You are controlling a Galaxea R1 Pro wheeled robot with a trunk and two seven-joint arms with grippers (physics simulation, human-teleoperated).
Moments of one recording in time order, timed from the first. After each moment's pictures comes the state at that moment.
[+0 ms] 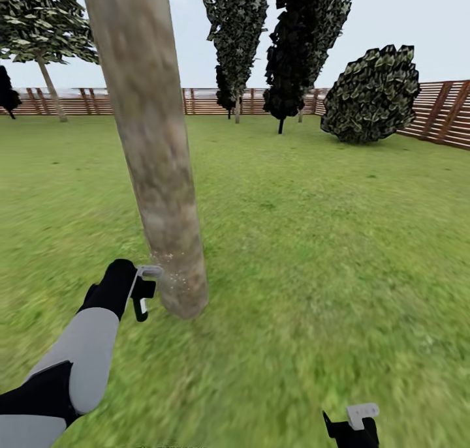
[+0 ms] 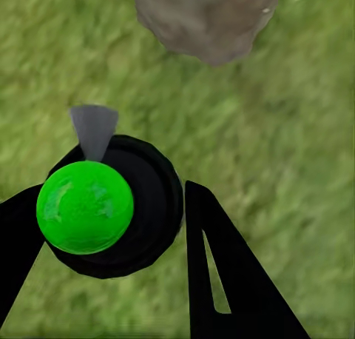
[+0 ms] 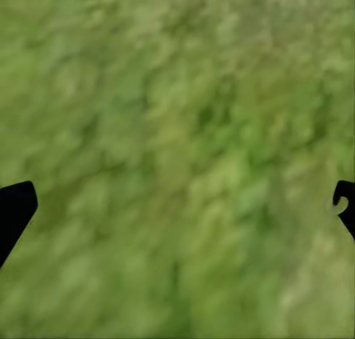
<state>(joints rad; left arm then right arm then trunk) -0.98 -0.01 0.38 -0.65 -0.64 0.92 -0.29 -0.46 -0.13 0.24 -0.03 -0.17 -0.51 0.04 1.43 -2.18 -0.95</state>
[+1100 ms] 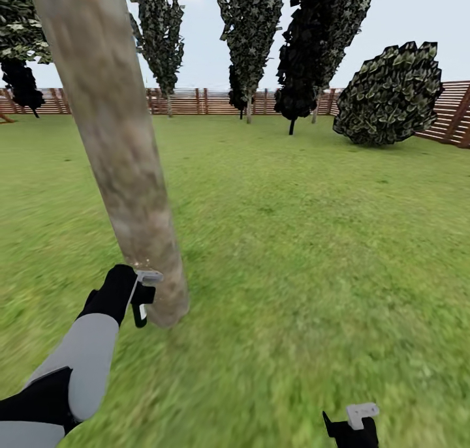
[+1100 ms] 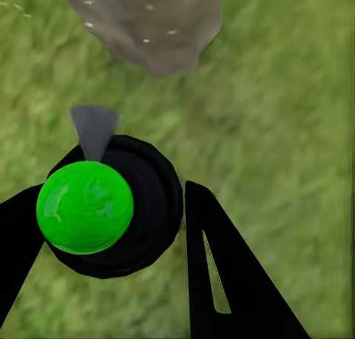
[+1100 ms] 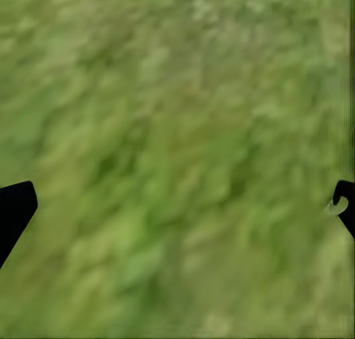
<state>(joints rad) -0.96 -0.01 0.38 -0.65 -0.64 0.91 -0.29 -0.46 -0.13 0.24 -0.03 -0.17 -0.51 0.04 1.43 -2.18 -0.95</state>
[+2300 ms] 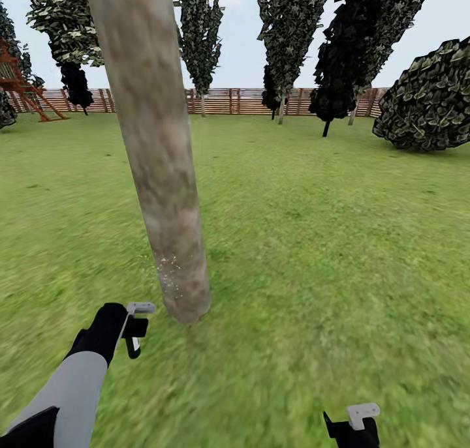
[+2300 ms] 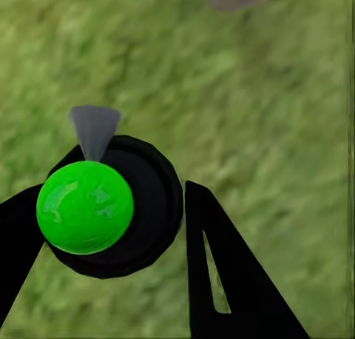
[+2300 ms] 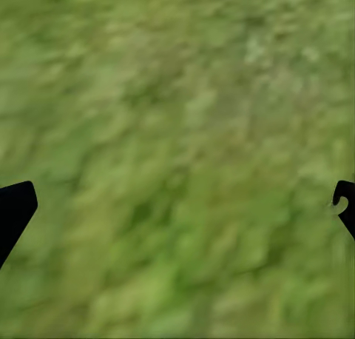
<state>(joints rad) -0.79 0.02 0.45 -0.63 -0.62 0.74 -0.29 -0.46 -0.13 0.24 -0.03 -0.17 -0.51 0.04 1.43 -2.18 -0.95</state>
